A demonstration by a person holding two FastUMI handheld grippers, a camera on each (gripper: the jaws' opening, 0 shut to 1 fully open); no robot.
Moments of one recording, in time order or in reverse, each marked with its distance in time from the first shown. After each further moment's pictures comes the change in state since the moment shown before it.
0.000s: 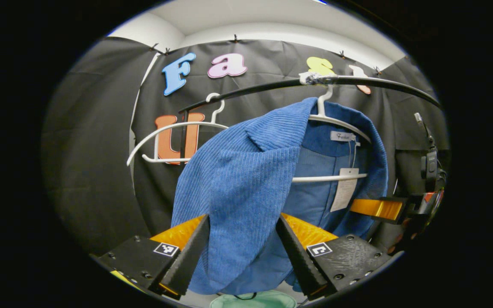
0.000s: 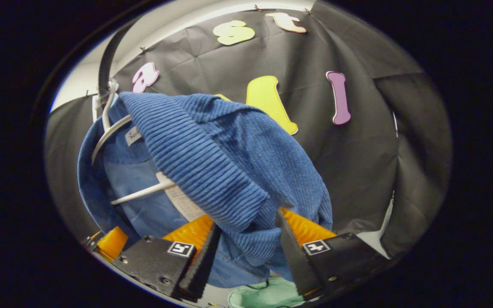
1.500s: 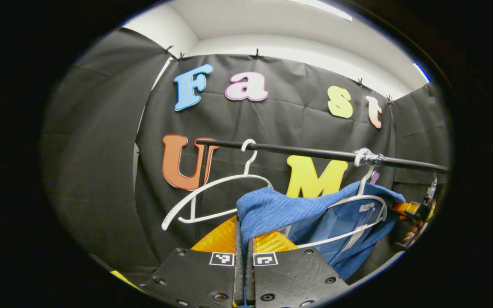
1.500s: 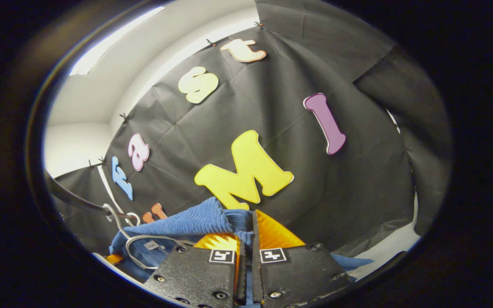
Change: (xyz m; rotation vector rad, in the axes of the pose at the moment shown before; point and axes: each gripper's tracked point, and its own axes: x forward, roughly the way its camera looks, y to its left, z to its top) left arm 0.009 0.088 0.114 -0.082 -0.080 -0.061; right arm -0.009 -0.049 0.156 0.239 -0.232 0.146
